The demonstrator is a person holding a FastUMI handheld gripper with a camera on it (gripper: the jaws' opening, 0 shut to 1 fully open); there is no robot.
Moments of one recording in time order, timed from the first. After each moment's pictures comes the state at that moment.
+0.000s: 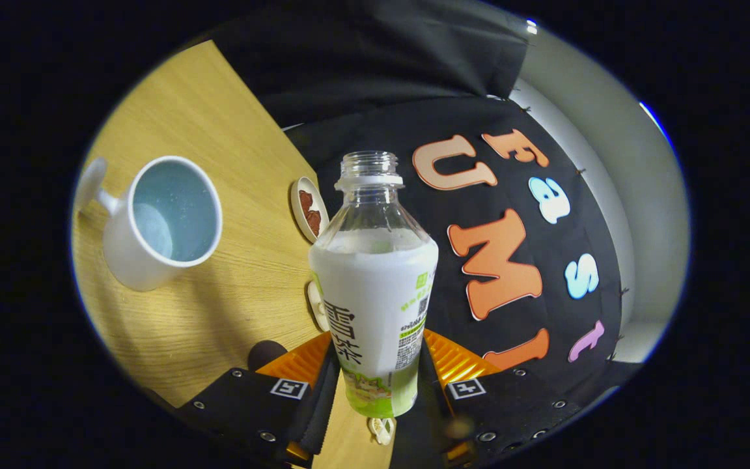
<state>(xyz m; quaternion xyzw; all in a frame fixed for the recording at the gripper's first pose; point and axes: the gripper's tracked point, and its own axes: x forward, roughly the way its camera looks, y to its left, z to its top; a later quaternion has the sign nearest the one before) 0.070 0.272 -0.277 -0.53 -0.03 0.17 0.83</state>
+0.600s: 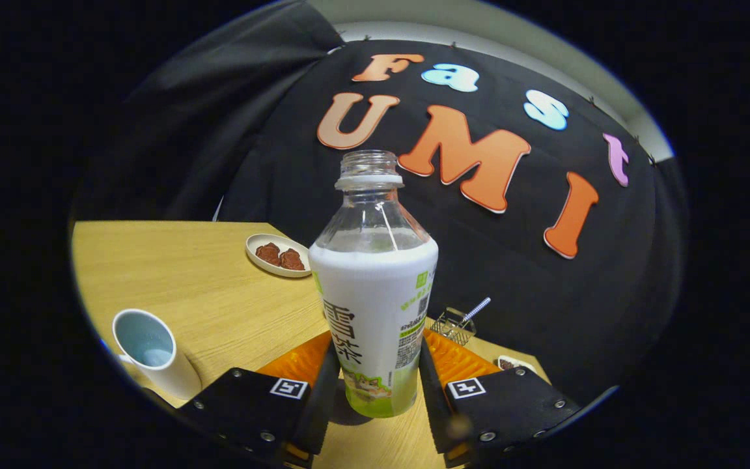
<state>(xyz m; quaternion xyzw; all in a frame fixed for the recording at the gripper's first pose) 0.110 0.245 -0.295 -0.17 0.11 0.16 0.97</state>
